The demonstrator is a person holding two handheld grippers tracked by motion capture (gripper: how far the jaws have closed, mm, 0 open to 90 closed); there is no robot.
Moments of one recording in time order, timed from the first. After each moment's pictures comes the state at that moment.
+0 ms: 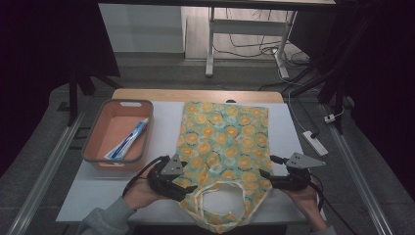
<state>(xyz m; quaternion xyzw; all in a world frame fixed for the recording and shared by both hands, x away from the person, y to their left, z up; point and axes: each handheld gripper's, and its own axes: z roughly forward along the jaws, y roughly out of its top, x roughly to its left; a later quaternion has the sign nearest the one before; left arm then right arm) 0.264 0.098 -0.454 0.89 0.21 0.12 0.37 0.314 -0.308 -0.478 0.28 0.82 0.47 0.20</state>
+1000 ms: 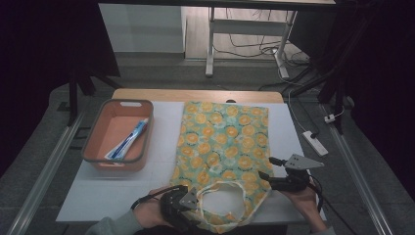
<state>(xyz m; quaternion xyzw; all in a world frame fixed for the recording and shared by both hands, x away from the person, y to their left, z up) 0.228 0.061 -0.503 0.96 0.09 0.02 0.28 0.312 -0.306 -0.482 0.28 0.82 0.47 0.19</state>
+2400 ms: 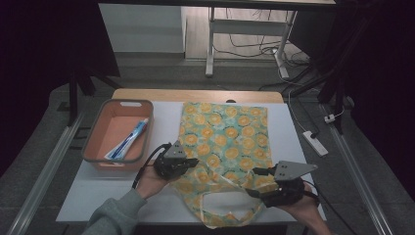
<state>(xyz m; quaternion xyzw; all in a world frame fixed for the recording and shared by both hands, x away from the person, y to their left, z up) 0.308 0.094 -0.467 0.86 0.27 0.11 0.42 0.264 -0.258 -0.423 0.16 0.87 0.46 0.11</state>
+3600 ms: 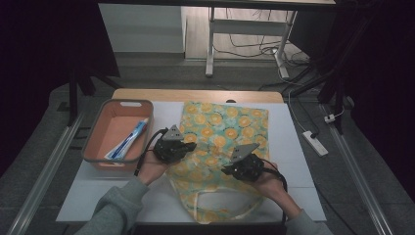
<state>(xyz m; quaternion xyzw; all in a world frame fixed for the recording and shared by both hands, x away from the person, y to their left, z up) 0.343 0.104 -0.457 0.84 0.30 0.13 0.44 0.328 -0.173 -0.452 0.12 0.93 0.33 0.09</state>
